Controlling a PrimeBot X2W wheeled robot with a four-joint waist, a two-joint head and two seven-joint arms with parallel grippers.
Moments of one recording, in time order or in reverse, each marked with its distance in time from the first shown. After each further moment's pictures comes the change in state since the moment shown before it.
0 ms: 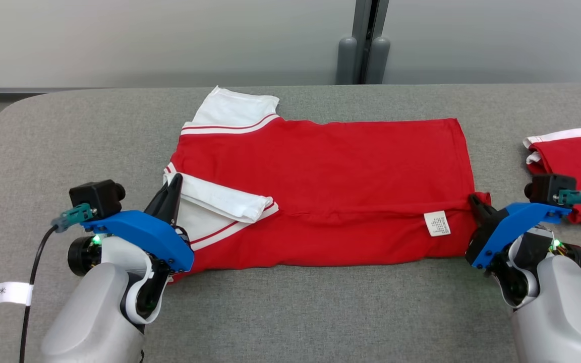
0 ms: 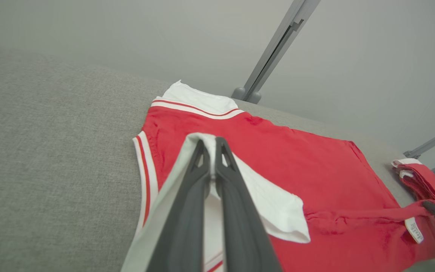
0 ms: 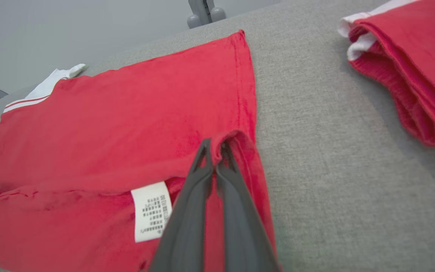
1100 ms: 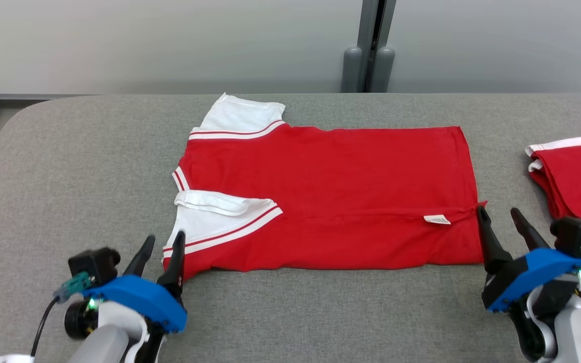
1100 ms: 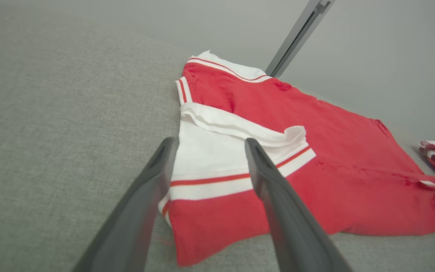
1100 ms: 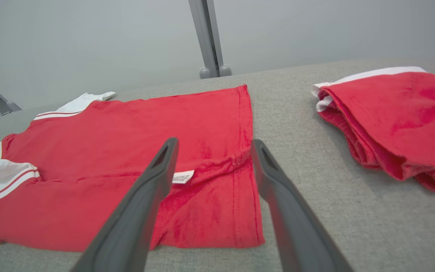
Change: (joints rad) left arm 0.100 0.034 -0.102 0.076 -0.043 -0.015 -0.203; right arm 0.239 0.000 0.049 -0.346 -0.032 0.000 -0.149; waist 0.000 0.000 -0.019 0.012
